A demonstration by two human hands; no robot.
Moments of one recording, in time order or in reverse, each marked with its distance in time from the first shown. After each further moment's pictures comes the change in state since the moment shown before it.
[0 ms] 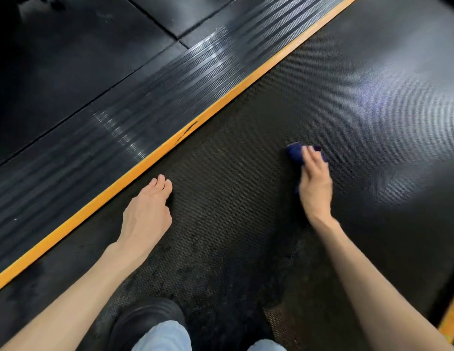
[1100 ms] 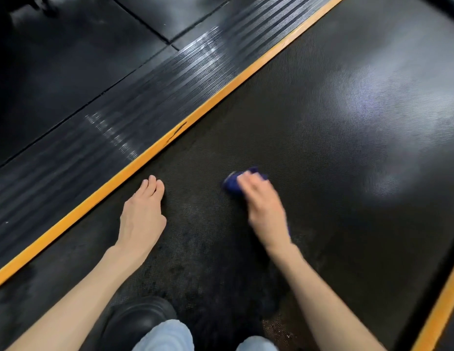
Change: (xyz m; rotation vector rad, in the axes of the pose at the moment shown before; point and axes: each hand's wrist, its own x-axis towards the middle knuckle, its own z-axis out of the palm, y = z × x) left_hand -0.005 0.011 0.002 0.035 -0.003 -0.027; right_hand -0.070 -0.042 0.026 0.038 -0.119 -0.354
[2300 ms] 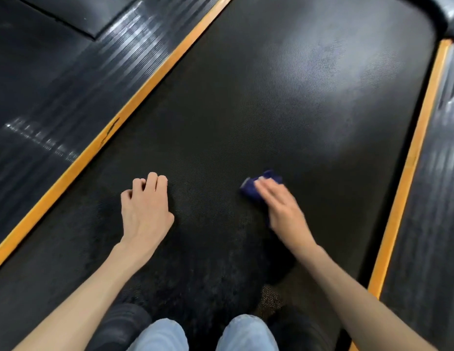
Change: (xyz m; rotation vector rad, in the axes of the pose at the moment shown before) left_hand -0.004 0.083 0.015 0.187 0.158 0.295; right_hand -0.090 0.067 -0.075 -0.121 -0.062 0.152
